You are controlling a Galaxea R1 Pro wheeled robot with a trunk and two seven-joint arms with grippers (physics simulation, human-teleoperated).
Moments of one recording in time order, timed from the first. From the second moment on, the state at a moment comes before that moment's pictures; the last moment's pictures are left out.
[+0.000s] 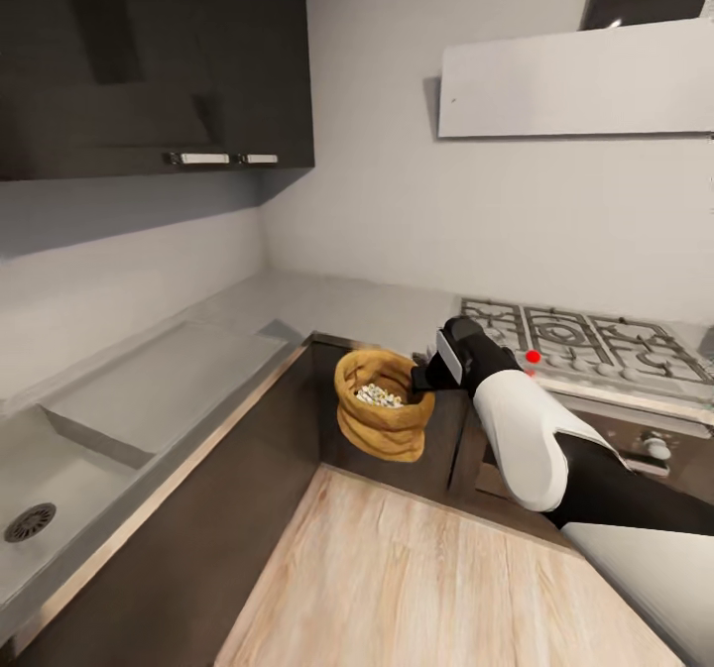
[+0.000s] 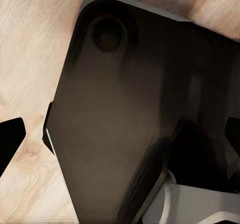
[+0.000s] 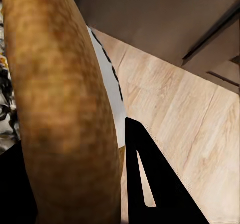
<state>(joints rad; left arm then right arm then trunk) 0.00 -0.04 0.03 -0.09 0.32 -0.05 0.04 -1.31 0.17 -0.32 -0.34 0.39 1.04 0.07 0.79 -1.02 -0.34</state>
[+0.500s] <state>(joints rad) 0.00 -0.04 0.04 -0.09 0.33 -0.05 0.04 -1.31 0.14 -0.32 -0.05 0.39 1.04 0.06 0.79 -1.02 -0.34</state>
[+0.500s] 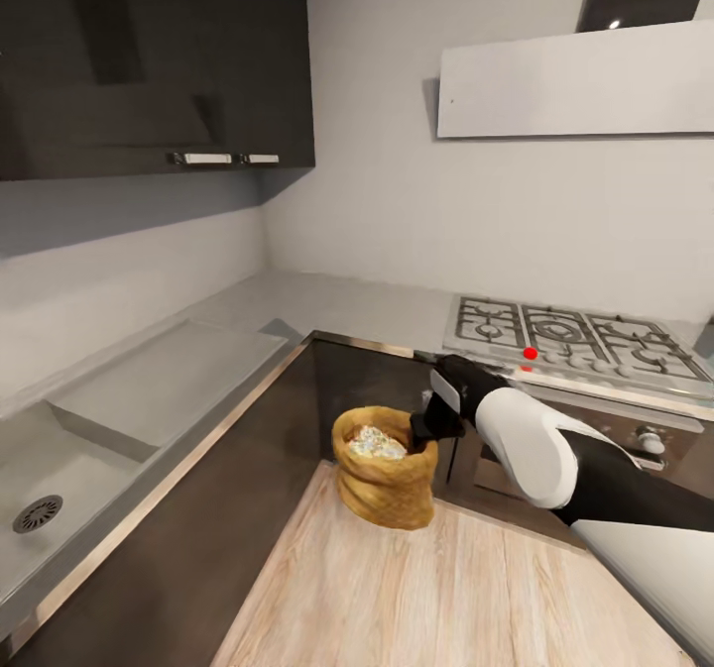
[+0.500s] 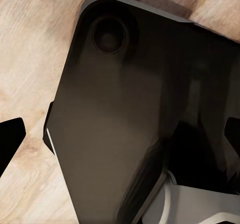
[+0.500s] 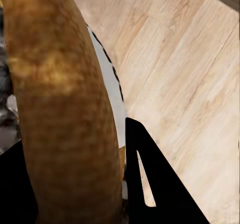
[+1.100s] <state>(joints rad) 0.00 -0.04 0.04 -0.09 0.33 -0.05 0.04 -1.28 0.08 -0.33 0.03 0.39 1.05 0.07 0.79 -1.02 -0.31</state>
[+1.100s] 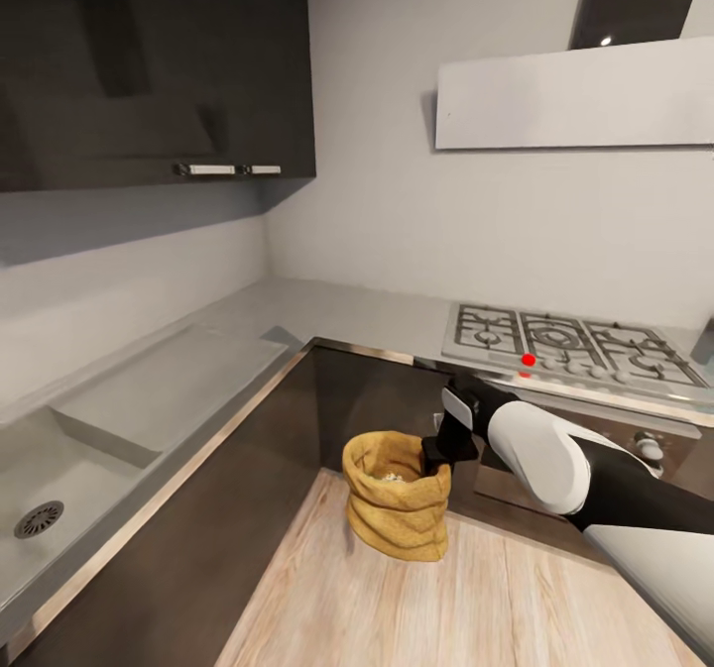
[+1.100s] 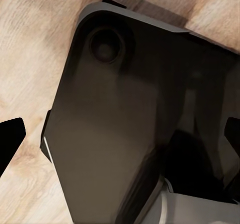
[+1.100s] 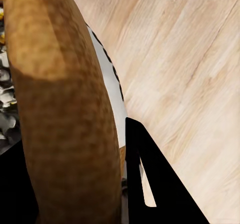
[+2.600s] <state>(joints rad) 0.00 -0.04 0.04 -0.09 0.33 -0.05 0.04 -1.28 -0.01 -0.33 0.02 0.39 1.02 0.07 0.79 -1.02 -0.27</state>
